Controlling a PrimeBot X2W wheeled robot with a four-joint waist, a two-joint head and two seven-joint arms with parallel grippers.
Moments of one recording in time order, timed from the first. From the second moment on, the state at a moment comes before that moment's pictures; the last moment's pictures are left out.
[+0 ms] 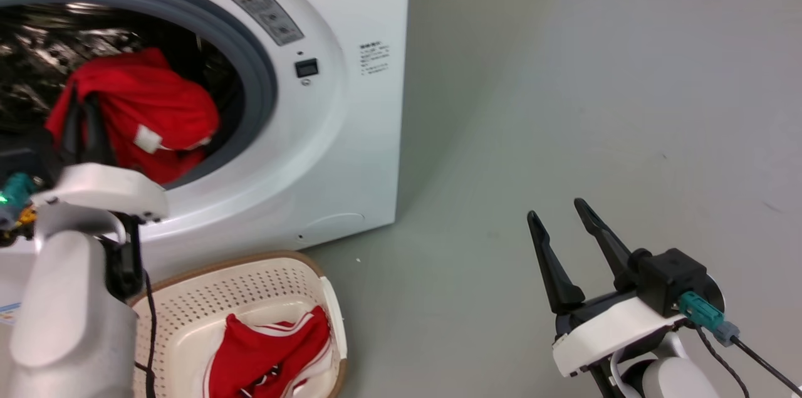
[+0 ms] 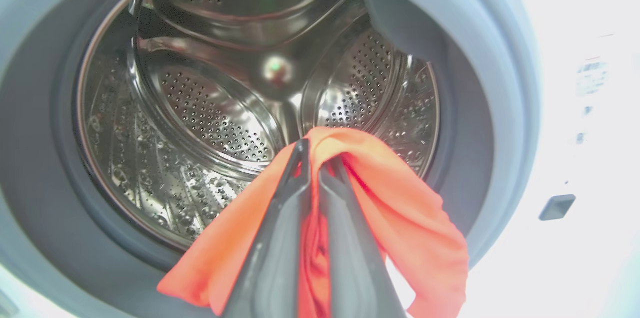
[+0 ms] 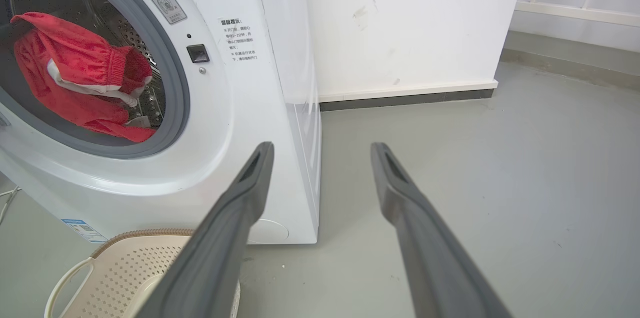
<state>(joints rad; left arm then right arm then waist) -0.54 0.33 0.03 0.48 -0.29 0.05 -0.26 -0.11 -0.05 0.22 0.07 0.18 0.13 -0.12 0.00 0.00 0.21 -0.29</state>
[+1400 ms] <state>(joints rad) -0.25 0.06 -0.04 0.40 -0.24 0.00 -0.26 -0.18 -0.05 0.17 -0.10 0.10 0.13 -0.04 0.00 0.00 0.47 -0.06</state>
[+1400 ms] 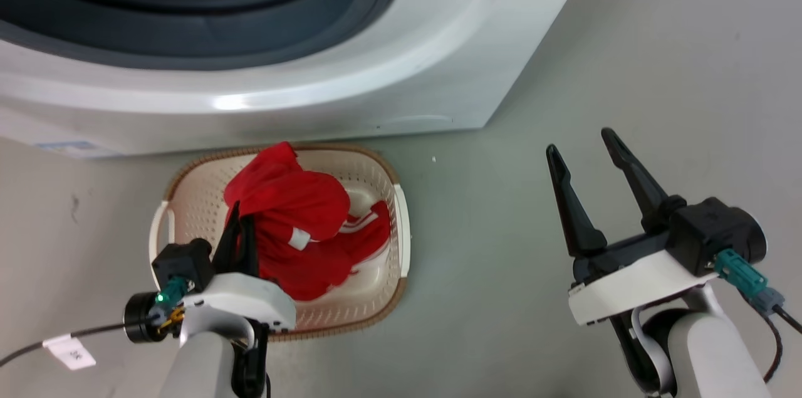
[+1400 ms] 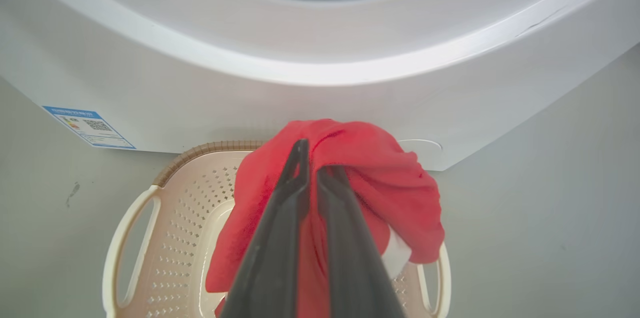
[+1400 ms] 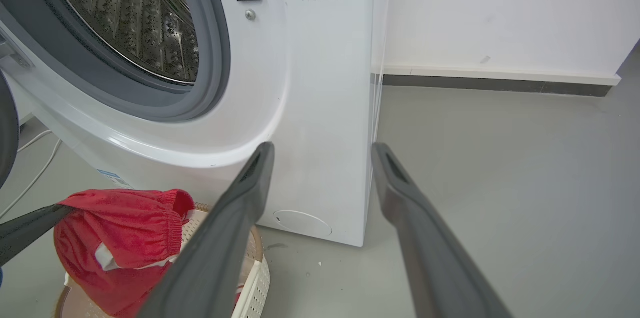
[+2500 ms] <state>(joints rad) -0.50 0.10 0.10 0.99 -0.14 -0.05 -0.26 -0.30 -0.05 0.21 0.04 0.13 0.13 -0.14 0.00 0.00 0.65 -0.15</state>
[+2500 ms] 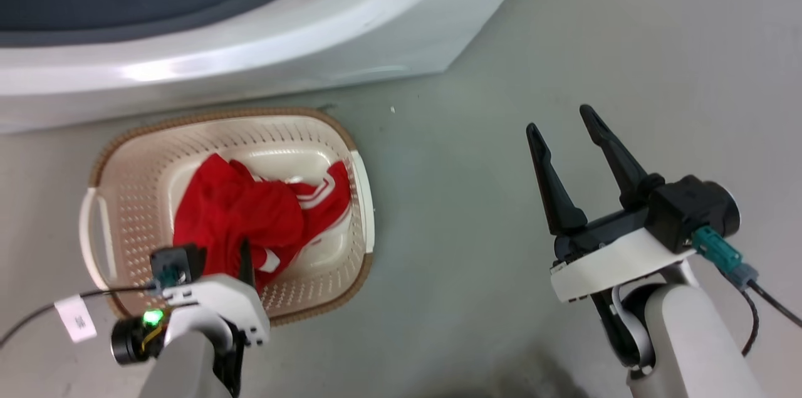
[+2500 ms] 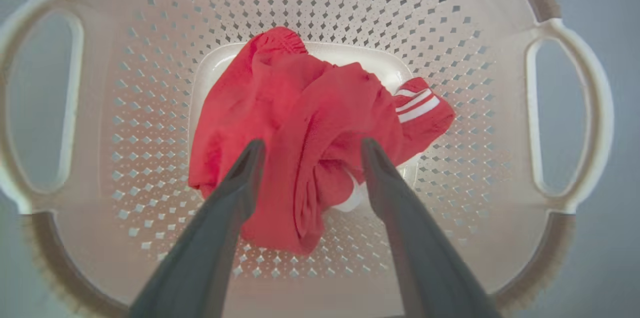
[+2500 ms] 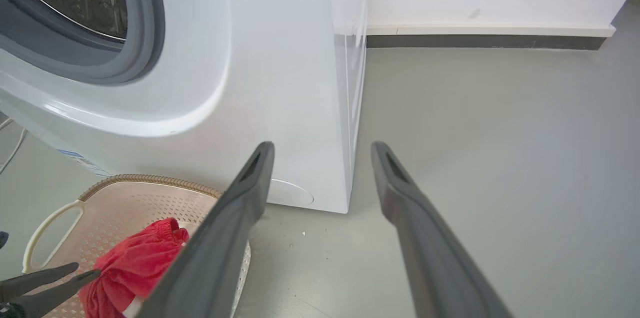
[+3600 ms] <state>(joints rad) -0.17 0.05 -0.09 0.30 -0.18 0.03 -0.26 -0.01 -0.05 0.08 0.00 0.09 0.13 -0.03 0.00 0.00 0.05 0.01</state>
